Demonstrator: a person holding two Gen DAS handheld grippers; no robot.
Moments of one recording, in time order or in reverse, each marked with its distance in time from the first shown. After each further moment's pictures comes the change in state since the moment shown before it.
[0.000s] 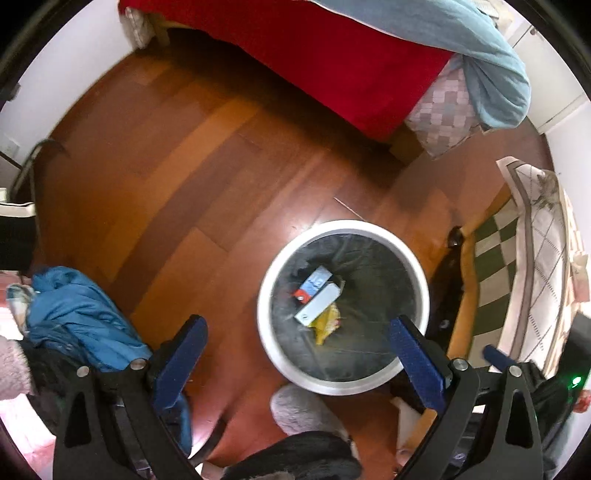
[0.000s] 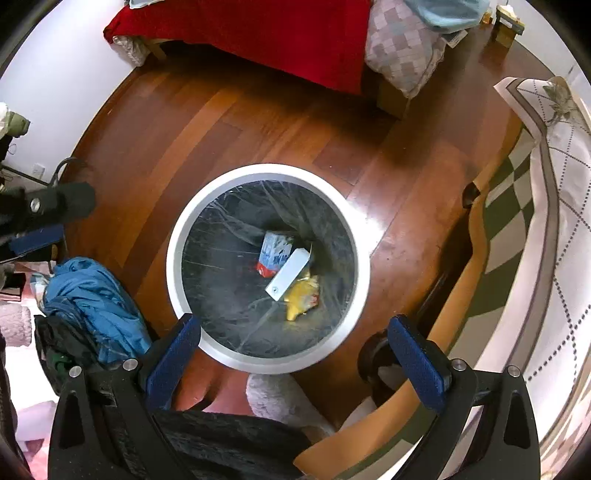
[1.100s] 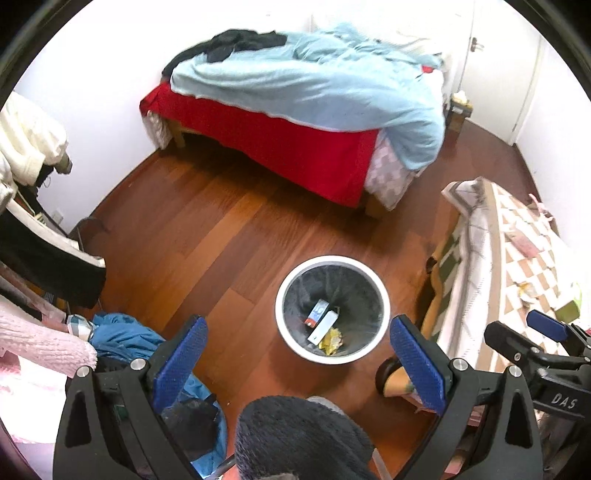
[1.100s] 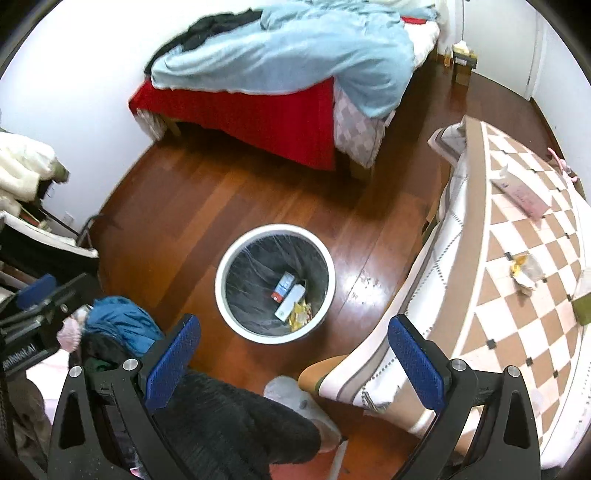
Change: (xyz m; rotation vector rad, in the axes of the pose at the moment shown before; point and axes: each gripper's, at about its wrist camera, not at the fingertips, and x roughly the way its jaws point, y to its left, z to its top) left arm -0.190 -0.046 -0.125 0.143 -0.375 0.066; right arm -0.209 -0.018 -0.106 0.069 -0.315 0.044
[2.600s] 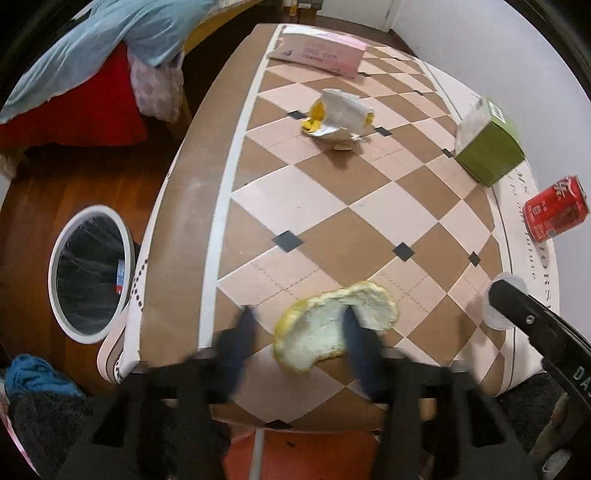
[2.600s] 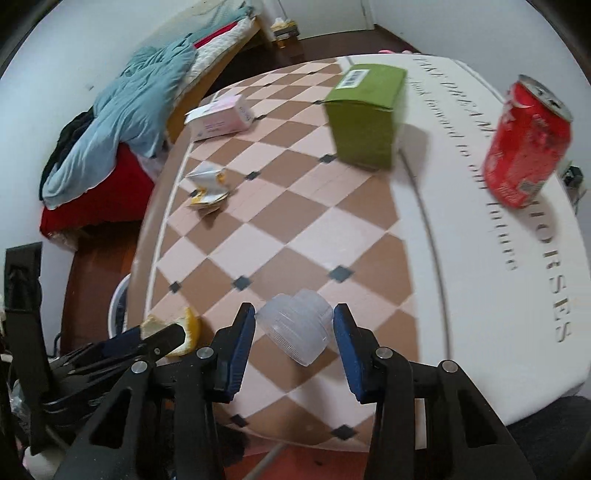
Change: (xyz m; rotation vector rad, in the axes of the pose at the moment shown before) left arm 0.114 -0.337 -0.118 0.369 0.278 -0.317; right arm -0.054 -0.322 -0.145 0.519 -0.093 -0.166
